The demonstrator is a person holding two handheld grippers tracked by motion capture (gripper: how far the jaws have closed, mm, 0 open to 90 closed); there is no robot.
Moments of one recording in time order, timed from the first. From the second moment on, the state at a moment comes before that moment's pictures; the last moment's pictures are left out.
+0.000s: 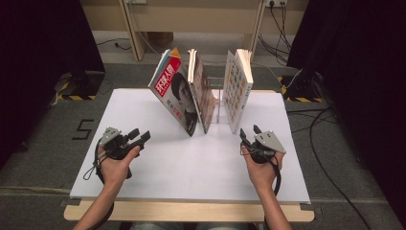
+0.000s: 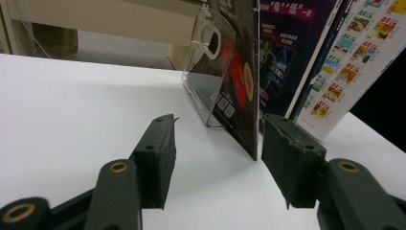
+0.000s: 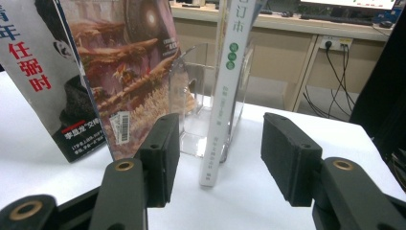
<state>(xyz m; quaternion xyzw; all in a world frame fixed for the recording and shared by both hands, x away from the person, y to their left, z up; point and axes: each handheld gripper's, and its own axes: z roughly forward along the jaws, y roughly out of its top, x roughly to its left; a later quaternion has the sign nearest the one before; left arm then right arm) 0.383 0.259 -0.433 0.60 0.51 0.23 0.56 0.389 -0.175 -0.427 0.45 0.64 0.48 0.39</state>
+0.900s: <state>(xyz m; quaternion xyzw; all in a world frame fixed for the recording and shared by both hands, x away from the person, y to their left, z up) 0.437 0.220 -0.394 0.60 0.50 0.22 0.58 0.382 -0.180 -0.442 0.46 0.65 0.47 0.39</state>
